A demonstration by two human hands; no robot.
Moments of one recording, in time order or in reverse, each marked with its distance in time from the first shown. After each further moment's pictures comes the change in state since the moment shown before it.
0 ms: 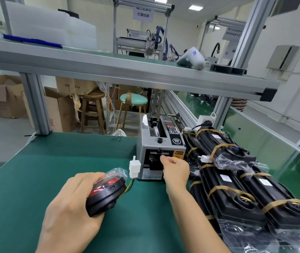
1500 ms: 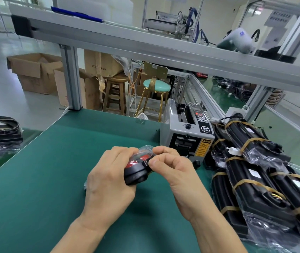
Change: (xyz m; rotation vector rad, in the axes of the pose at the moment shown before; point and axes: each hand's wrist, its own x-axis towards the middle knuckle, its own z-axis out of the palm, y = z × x) left_hand -0.006 0.010 0.002 -0.006 -0.050 -0.095; right_hand -0.119 -0.042 -0.026 0.130 -0.792 -0.179
